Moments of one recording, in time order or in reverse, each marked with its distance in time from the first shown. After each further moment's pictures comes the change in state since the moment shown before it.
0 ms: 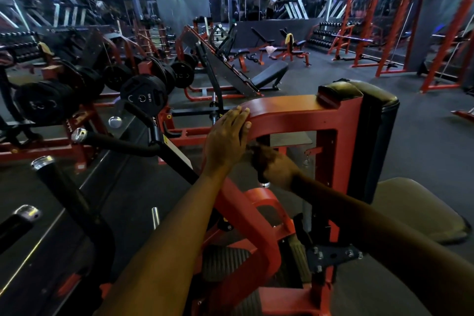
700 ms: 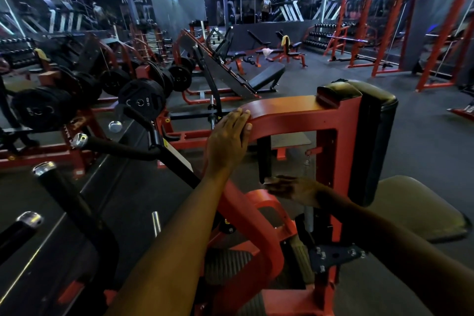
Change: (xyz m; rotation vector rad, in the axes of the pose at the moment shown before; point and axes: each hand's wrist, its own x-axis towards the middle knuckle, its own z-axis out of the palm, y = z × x) left_hand 0.001 0.002 -0.003 -0.009 0.005 0.002; right_hand -0.060 0.044 -0.021 -0.811 0.010 -0.456
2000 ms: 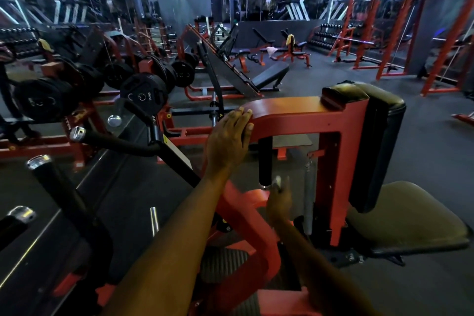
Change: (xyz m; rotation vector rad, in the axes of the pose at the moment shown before) left_hand -0.003 -0.001 0.004 0.010 -0.013 -0.028; right_hand 0.049 -0.060 0.055 0.985 0.838 1.094
